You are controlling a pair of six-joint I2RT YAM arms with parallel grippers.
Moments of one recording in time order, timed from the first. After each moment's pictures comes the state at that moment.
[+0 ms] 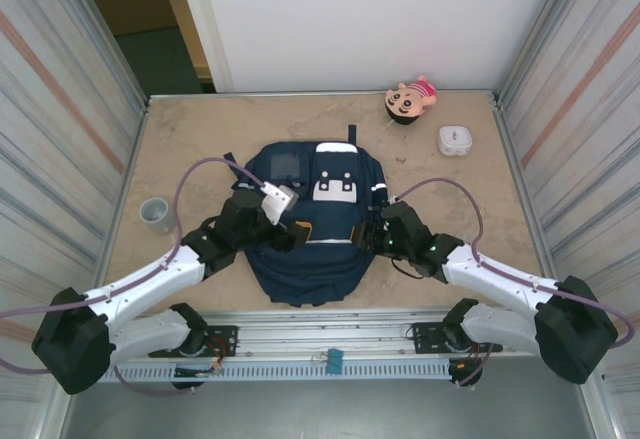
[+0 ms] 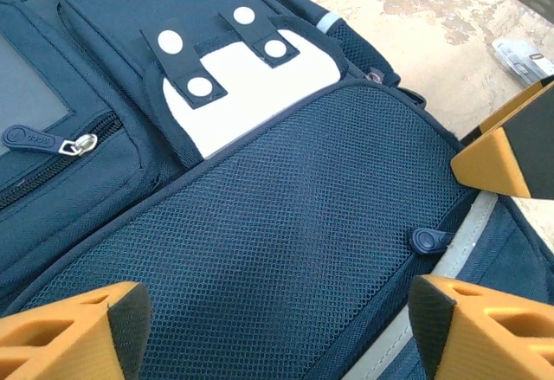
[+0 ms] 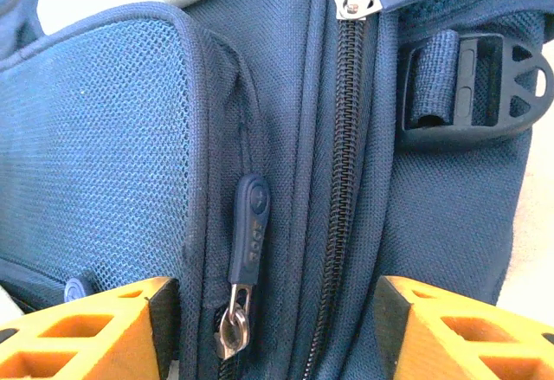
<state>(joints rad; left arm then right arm) -0.71 1.07 0.60 -0.08 0.14 -0.06 0.73 1.08 0.50 -0.19 -0.01 0.89</state>
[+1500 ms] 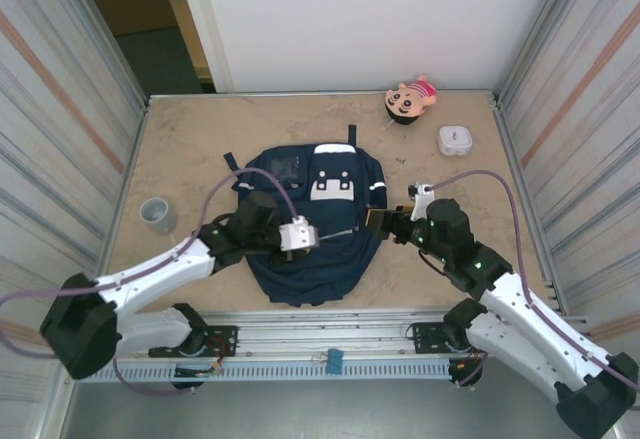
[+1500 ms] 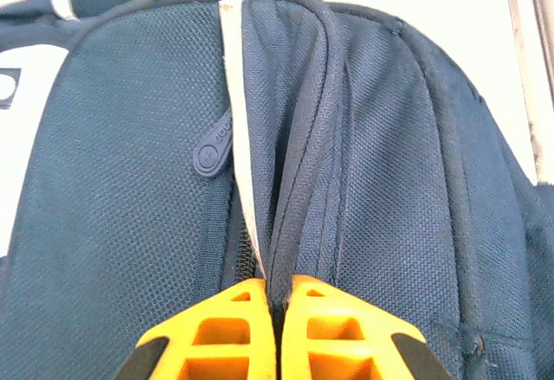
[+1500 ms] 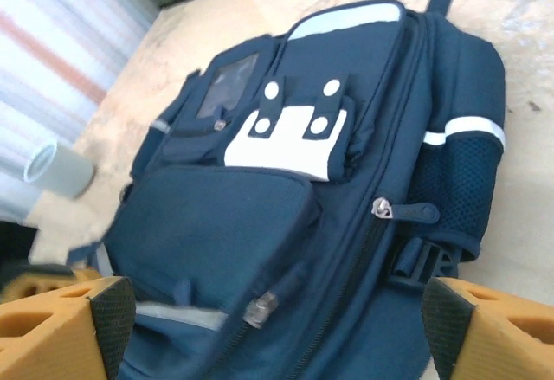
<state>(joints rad) -0.73 1.12 0.63 -0.24 0.40 0.63 0.58 0.71 0.55 -0.28 -0.09 0.51</state>
